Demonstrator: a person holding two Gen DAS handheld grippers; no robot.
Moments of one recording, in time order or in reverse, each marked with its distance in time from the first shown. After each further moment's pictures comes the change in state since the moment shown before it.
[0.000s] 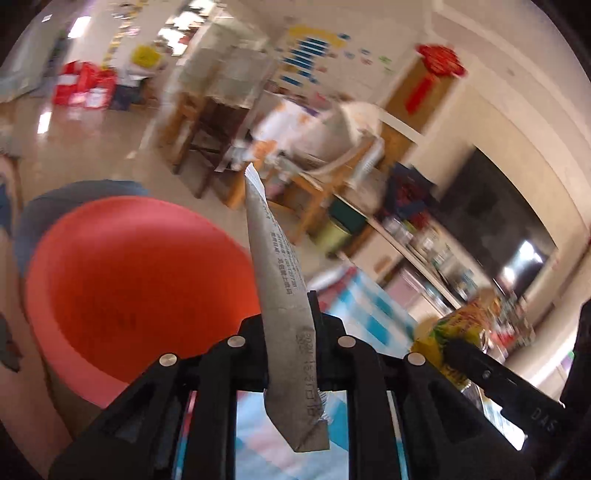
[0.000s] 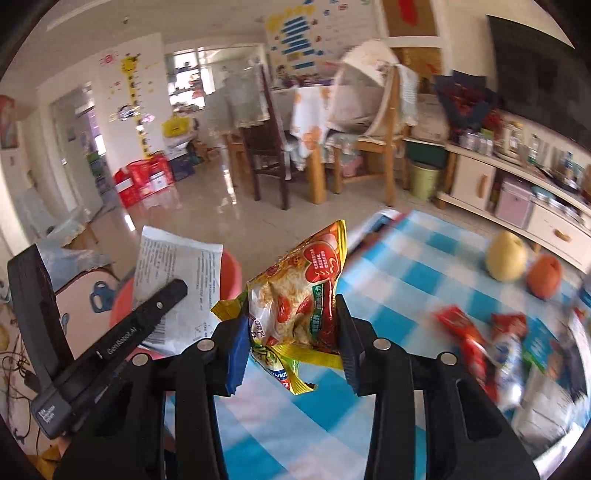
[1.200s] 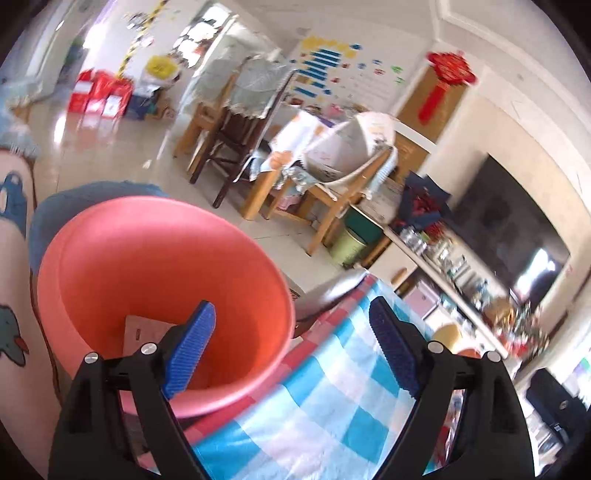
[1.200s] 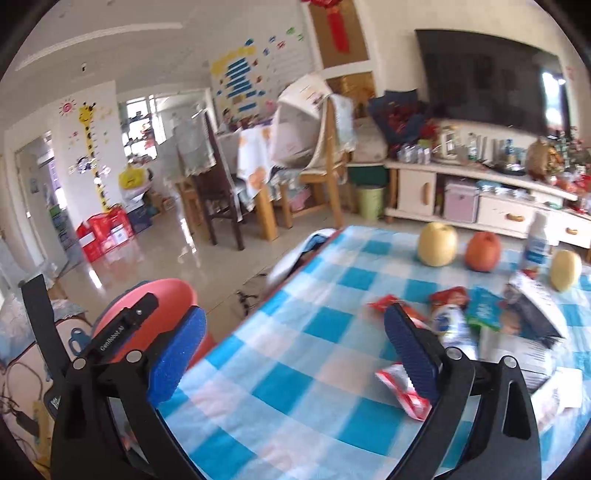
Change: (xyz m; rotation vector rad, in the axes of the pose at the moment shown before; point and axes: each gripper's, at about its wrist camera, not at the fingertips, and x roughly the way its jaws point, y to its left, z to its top) left arm -0.006 0.008 -0.008 0.059 -0.046 0.018; right arm -0.074 -0.036 -0.055 0.167 -0.197 -0.214
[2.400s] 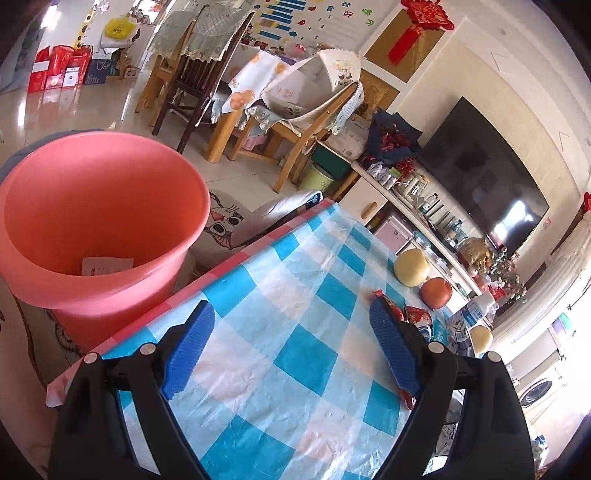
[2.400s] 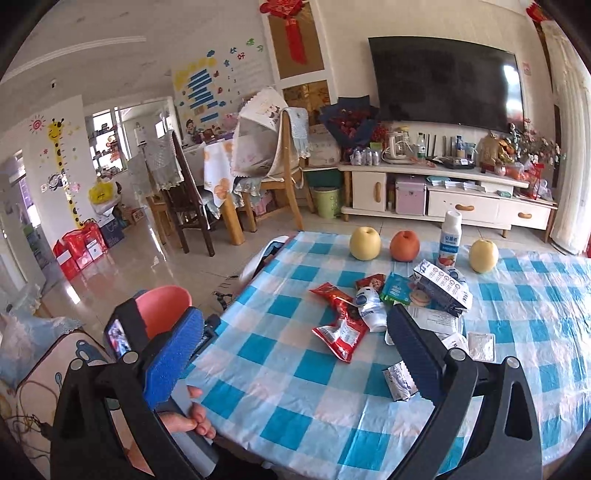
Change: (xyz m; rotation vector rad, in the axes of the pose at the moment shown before) left arm 0.011 -0.054 -0.048 0.043 0.254 -0.098; right arm -0.145 -0.016 0.029 0.073 0.029 -0.118
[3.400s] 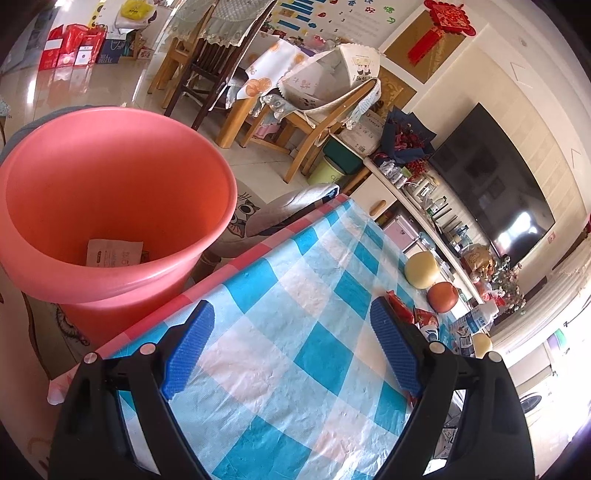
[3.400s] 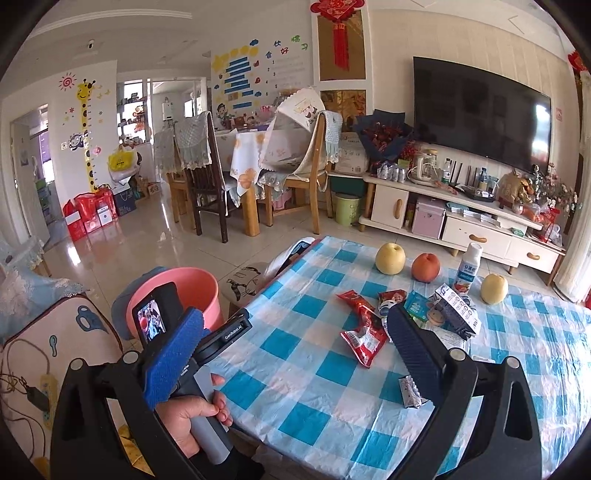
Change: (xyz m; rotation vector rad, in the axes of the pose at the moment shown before) left arm 0.008 0.020 0.004 -0.077 0.039 0.010; right arm -0.011 0.062 0.002 -0.169 0.006 0.014
